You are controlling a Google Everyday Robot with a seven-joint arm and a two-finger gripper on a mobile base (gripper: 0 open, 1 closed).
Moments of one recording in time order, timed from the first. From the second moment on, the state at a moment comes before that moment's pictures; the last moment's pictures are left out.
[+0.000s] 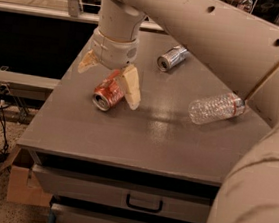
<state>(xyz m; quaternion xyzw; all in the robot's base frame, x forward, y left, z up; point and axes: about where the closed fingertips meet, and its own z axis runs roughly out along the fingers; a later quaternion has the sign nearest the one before) 0.554 0.082 0.873 -0.96 0.26 0.03 0.09</state>
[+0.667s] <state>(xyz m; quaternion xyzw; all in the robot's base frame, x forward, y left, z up) 0.551 0.041 0.903 -0.91 0.38 0.00 0.17</state>
